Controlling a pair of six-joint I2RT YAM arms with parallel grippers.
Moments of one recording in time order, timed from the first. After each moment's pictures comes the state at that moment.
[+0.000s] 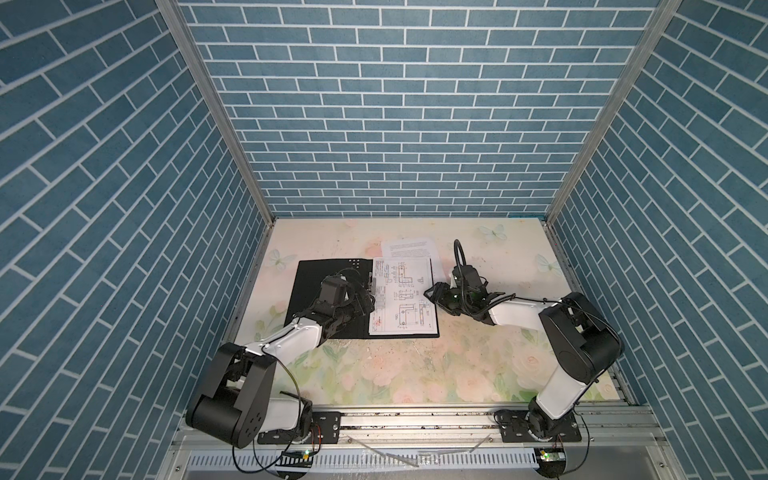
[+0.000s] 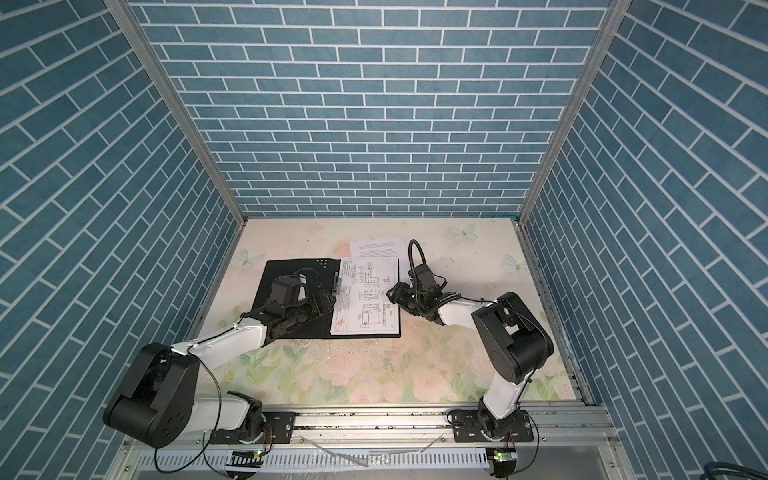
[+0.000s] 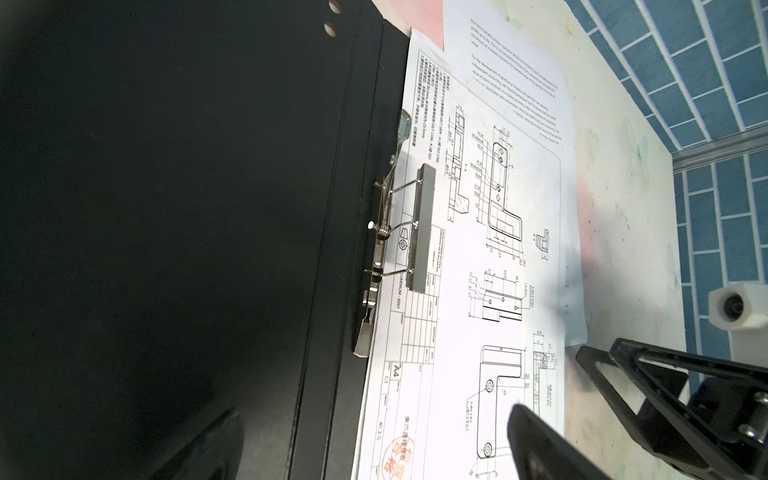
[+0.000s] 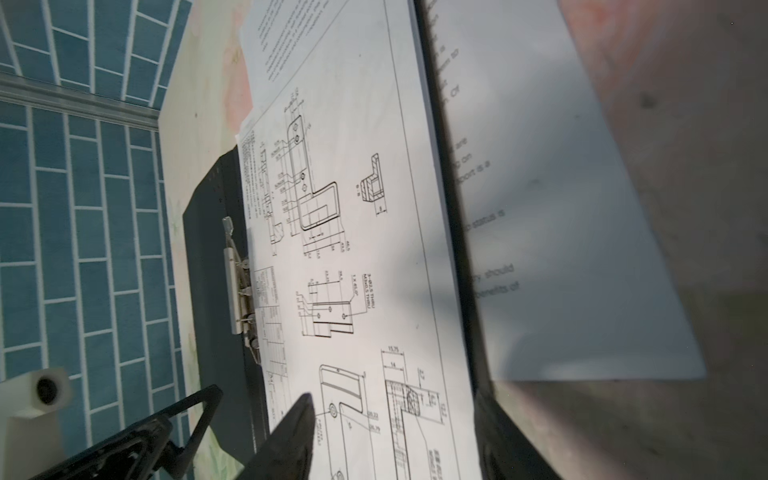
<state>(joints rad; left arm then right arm) -0.34 1.34 0.56 -0.01 0.16 -0.72 0.60 1.71 0.83 0.10 -0.23 0.92</state>
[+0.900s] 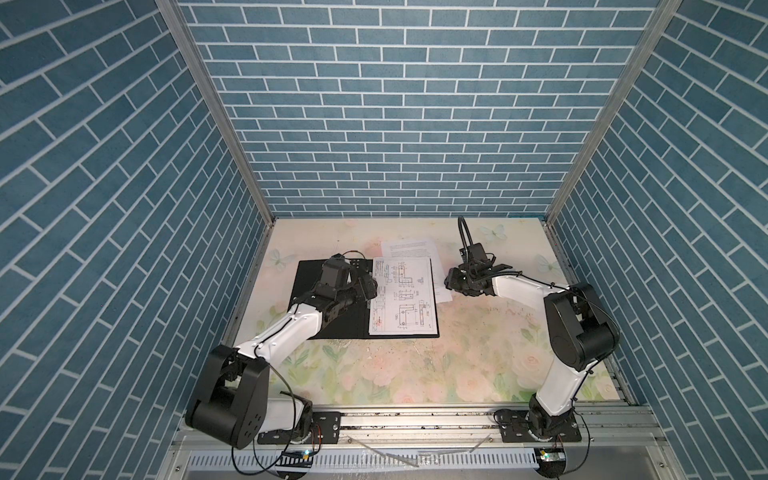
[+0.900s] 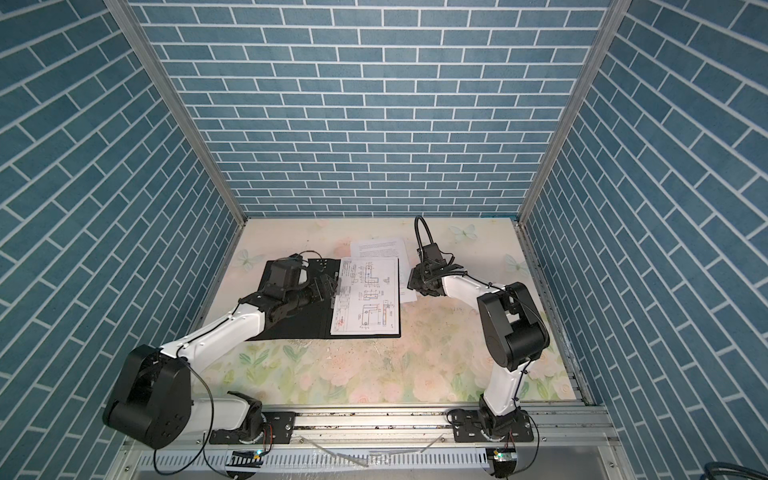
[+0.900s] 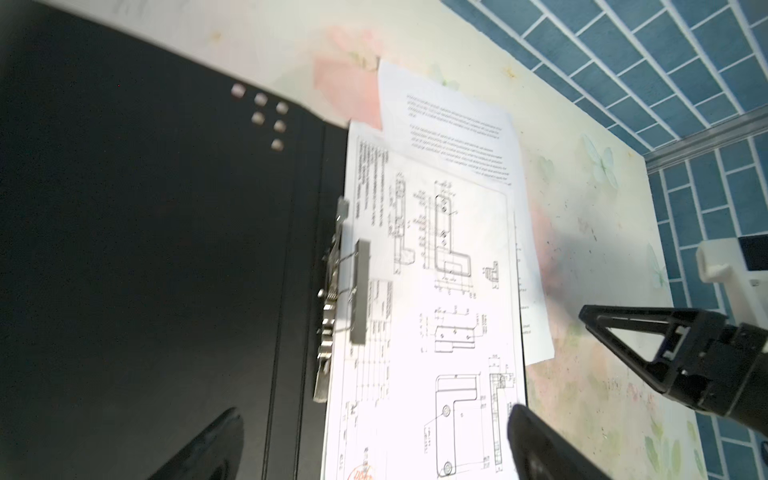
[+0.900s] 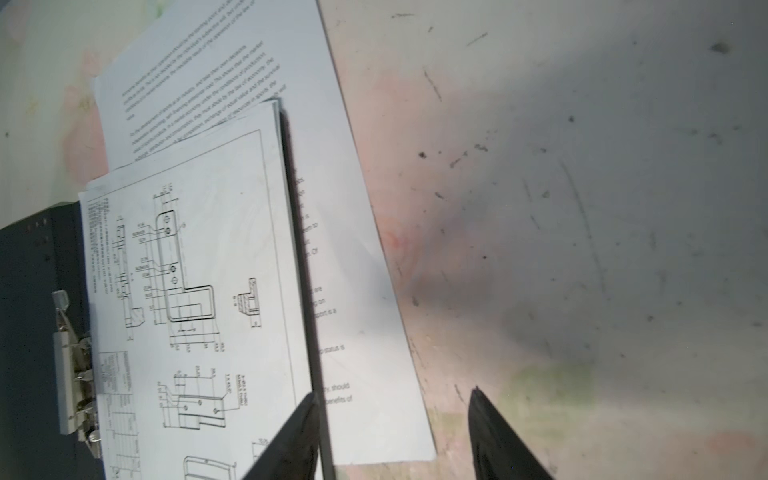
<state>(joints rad) -0.35 1.39 0.84 -0.17 0.12 -0.59 0.46 1.80 1.12 -0.30 -0.07 0.60</state>
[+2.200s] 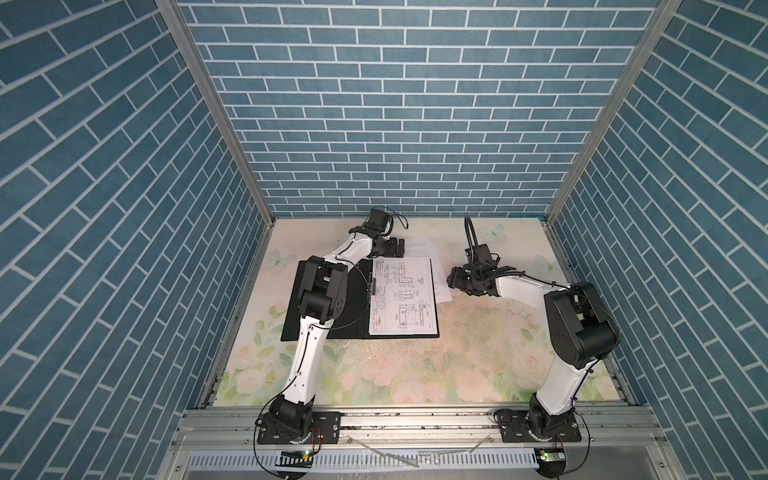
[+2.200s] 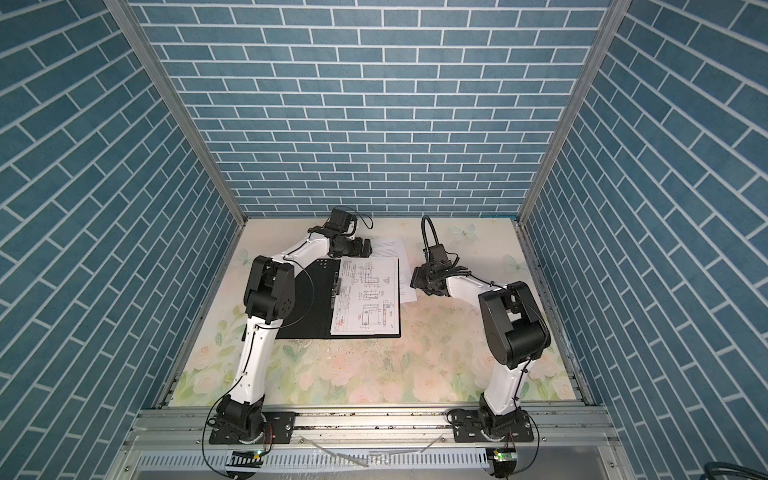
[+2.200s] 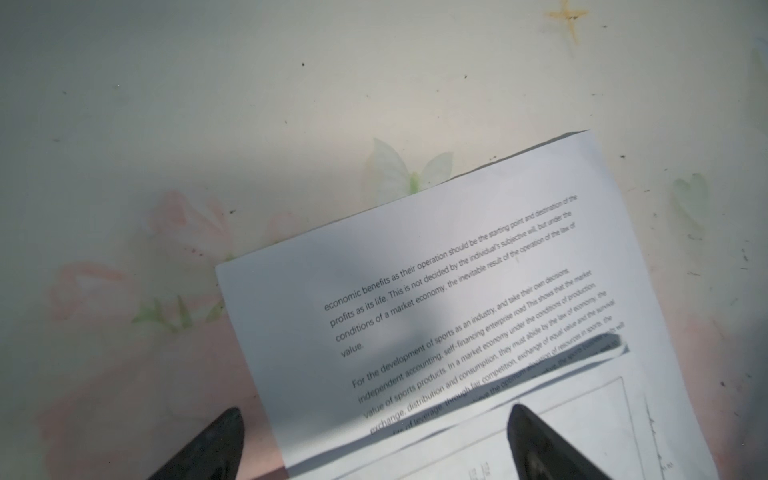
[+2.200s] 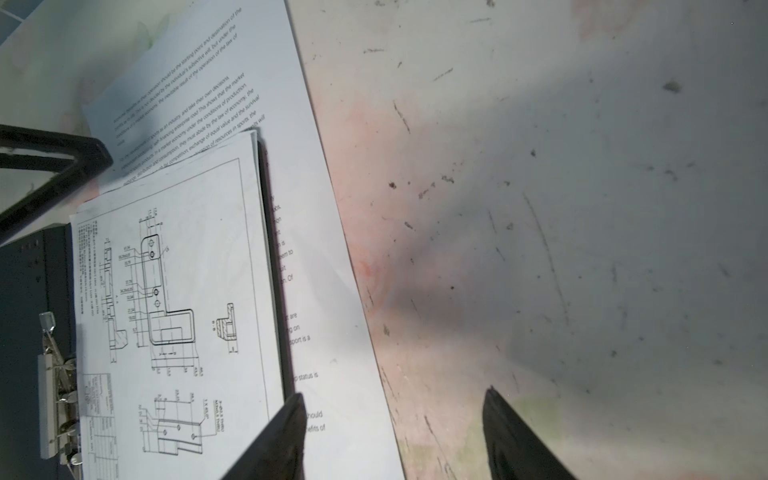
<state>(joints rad) -0.35 2.46 2.07 -0.56 0.18 -0.23 0.42 1.80 1.08 -0.22 -0.08 0.58</state>
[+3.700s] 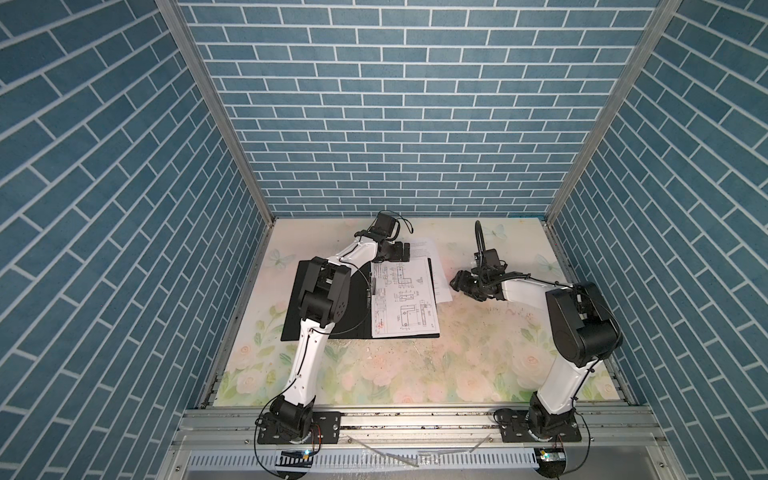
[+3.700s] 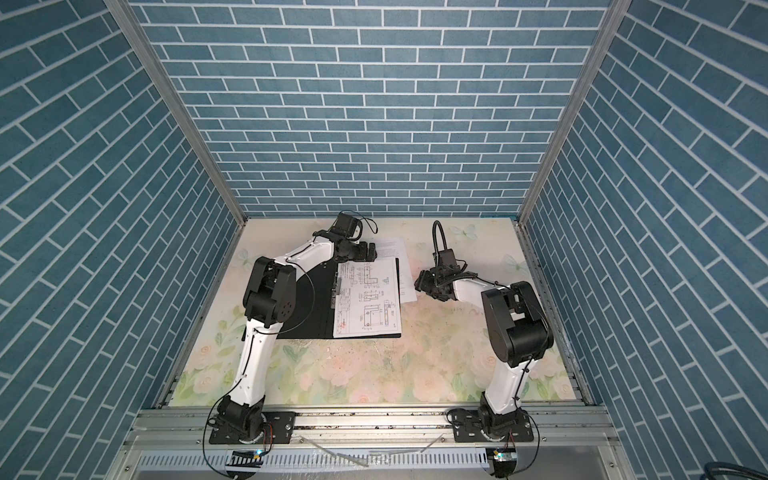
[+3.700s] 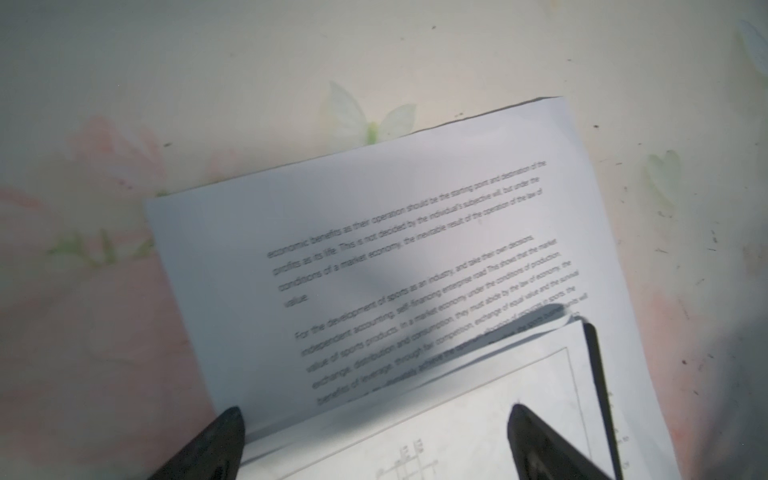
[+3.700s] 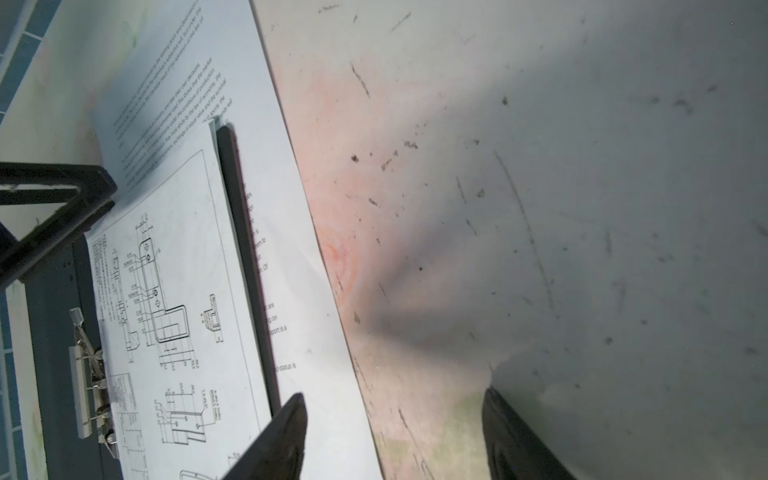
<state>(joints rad) -0.39 2.38 1.92 -0.52 0.14 -0.32 0.36 1.81 1.00 -0.13 -0.21 0.63</state>
